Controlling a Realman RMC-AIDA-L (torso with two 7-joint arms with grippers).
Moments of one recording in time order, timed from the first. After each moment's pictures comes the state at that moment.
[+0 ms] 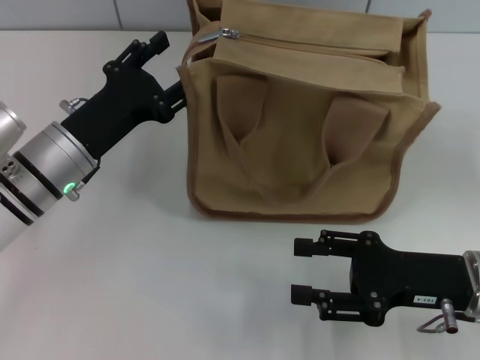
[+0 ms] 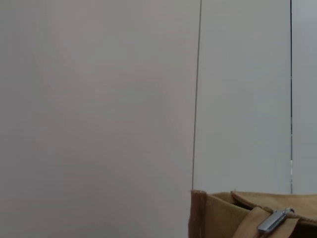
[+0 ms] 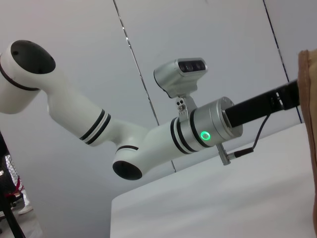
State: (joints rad) left arm -0.60 -2.08 0.25 0.05 1.71 1.43 -0.57; right arm 0.48 2.09 -0.69 -0.27 -2.02 -1.74 0.98
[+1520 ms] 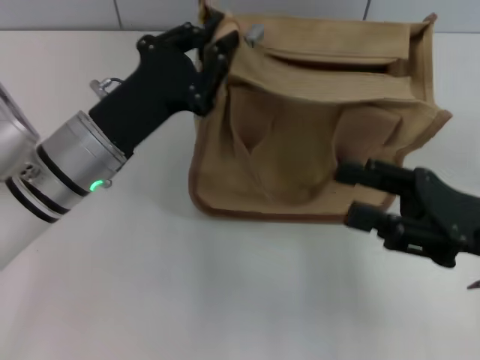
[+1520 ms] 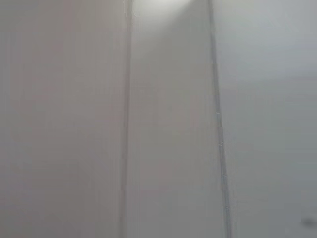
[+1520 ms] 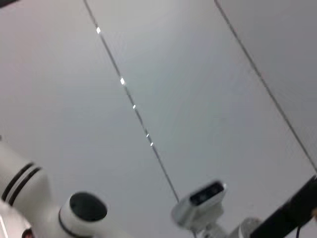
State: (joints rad) left arm -0.65 -2.08 0.19 -0.04 1.78 1.62 -0.45; right arm 0.46 2.08 -0.63 -0.33 -1.80 -2.03 1.23
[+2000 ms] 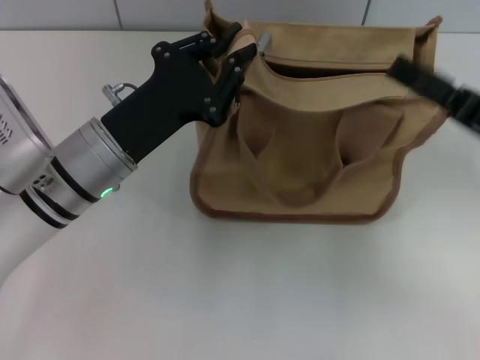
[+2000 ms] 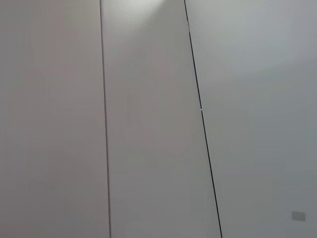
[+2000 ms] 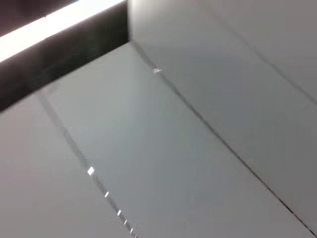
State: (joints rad) left arm -0.66 -2.08 0.15 -0.08 1.86 1.62 -0.36; right arm 0.47 2.07 -0.62 -0.39 -1.53 -2.01 1.59
